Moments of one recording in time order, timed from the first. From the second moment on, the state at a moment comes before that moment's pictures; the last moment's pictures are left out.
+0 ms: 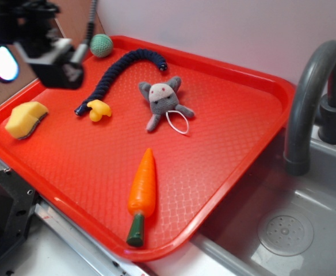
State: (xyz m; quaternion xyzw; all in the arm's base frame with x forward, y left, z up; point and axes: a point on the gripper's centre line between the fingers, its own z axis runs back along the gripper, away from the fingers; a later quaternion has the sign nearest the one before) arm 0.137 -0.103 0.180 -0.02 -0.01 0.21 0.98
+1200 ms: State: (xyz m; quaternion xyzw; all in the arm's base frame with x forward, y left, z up) arm 0.139 -0.162 0.058 -0.03 0.06 0.27 0.96
